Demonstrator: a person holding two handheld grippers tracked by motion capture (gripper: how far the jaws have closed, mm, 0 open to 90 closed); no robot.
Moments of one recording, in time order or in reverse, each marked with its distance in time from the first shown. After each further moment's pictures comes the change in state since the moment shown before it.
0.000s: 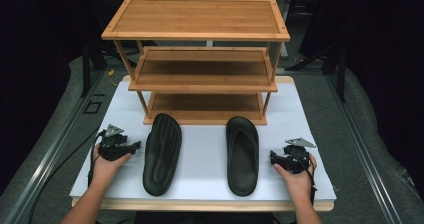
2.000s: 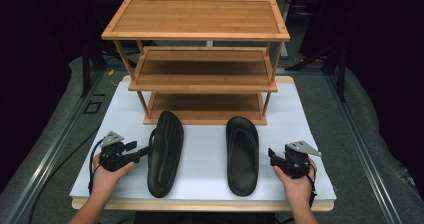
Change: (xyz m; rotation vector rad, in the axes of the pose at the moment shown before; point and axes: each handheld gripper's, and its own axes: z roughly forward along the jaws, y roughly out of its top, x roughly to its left) left arm -0.050 -0.002 -0.040 -0.099 -0.139 0.026; right arm 0.014 0.000 -0.030 -0.161 0.085 0.002
